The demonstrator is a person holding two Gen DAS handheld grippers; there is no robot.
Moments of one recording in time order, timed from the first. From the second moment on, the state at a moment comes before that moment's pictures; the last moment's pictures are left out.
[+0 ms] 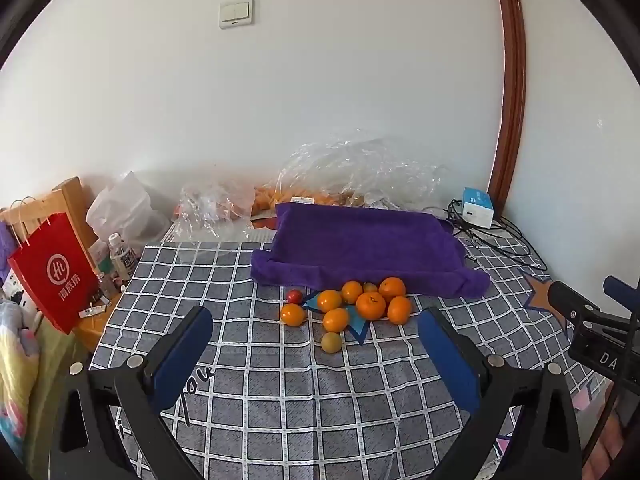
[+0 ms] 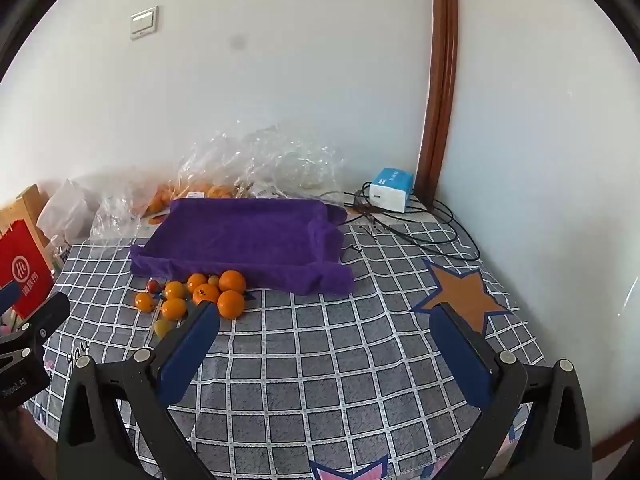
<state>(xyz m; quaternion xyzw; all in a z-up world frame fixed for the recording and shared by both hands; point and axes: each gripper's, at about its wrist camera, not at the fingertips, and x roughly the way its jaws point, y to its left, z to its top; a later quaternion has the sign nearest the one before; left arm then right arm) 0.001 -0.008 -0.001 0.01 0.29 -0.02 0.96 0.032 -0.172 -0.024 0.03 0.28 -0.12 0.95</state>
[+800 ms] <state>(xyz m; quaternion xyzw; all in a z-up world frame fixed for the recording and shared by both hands) -0.003 -0.002 -0.005 0.01 0.28 0.00 0.96 0.029 -0.166 -0.021 0.03 0.27 -0.12 0.95</state>
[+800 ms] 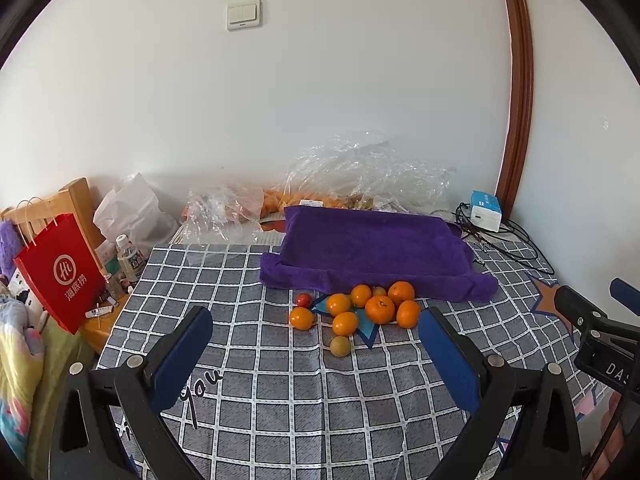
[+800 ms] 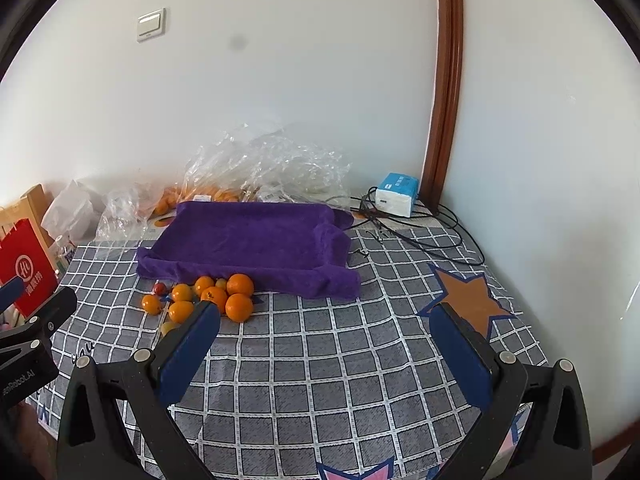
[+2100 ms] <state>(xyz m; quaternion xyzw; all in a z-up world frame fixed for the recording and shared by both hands) -0.008 0.013 -0.004 -0.01 0.29 0.00 0.96 0.029 -0.152 -0.019 0.02 0.27 -0.11 0.96</state>
